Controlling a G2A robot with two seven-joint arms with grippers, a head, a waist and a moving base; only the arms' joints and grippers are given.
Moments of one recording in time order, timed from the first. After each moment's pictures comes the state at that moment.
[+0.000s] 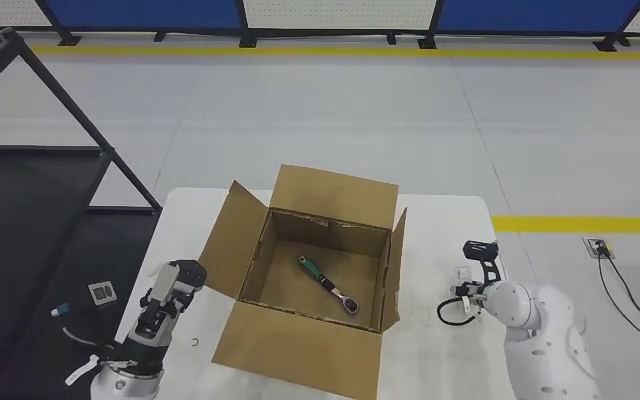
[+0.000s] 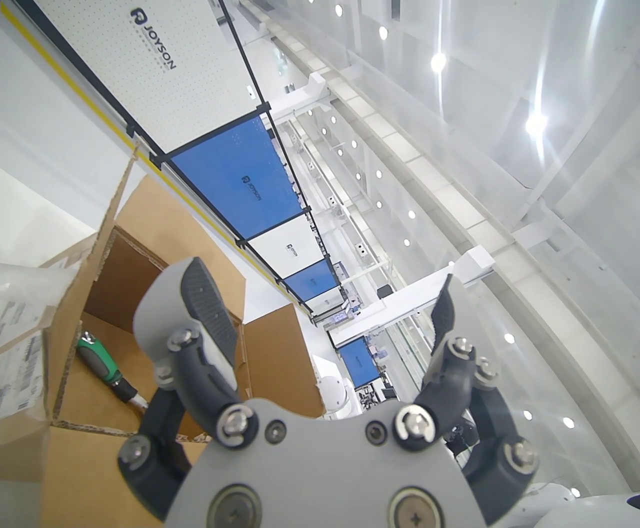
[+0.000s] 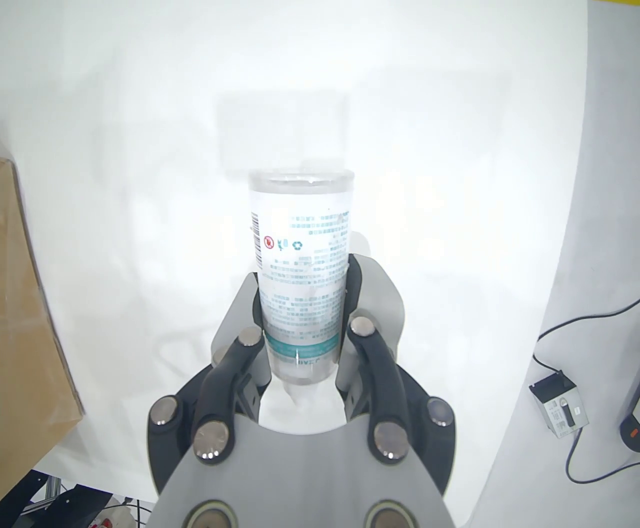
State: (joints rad) left arm 1.63 -1.28 -1.72 -2.18 -0.09 -0.28 -0.26; right arm -0.94 -1.37 1.66 -1.38 -1.29 -0.01 1.19
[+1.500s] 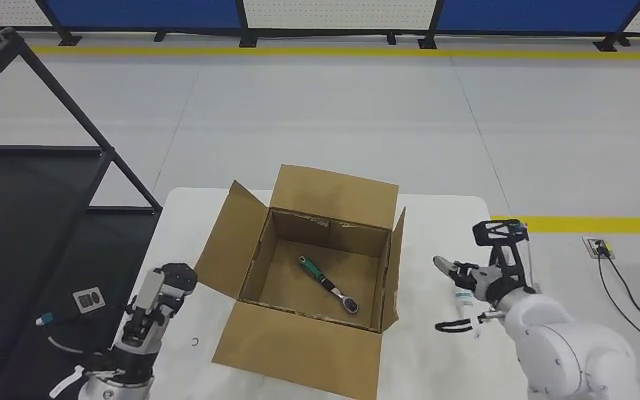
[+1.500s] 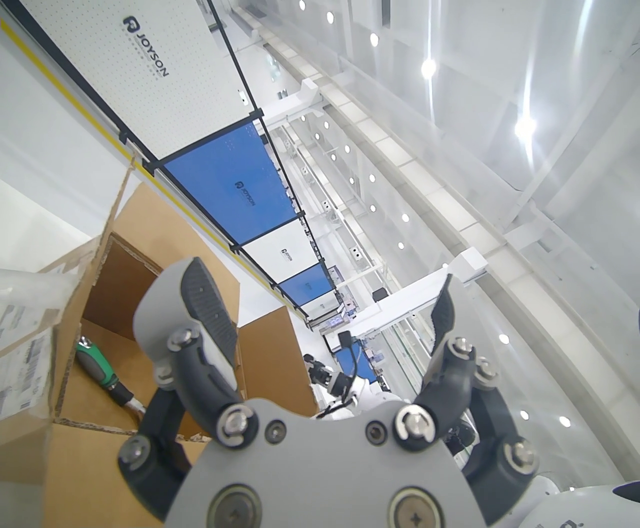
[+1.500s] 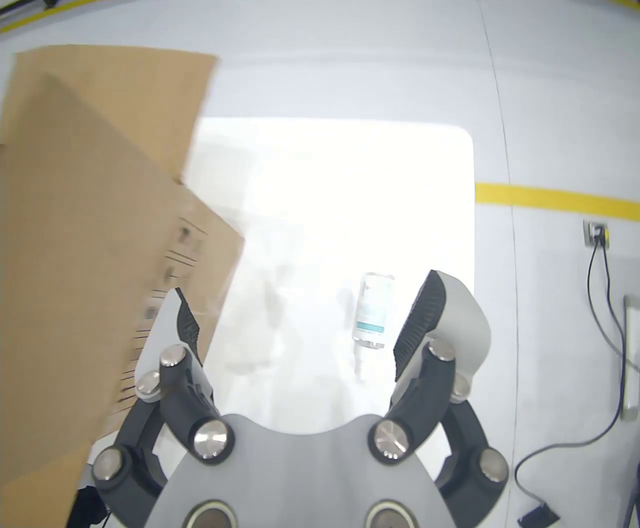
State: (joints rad) left arm 1.67 -1.28 -1.76 -2.20 -0.14 -0.33 -0.25; right arm -1.20 -1.33 1.56 -2.19 -1.25 0.04 1.09
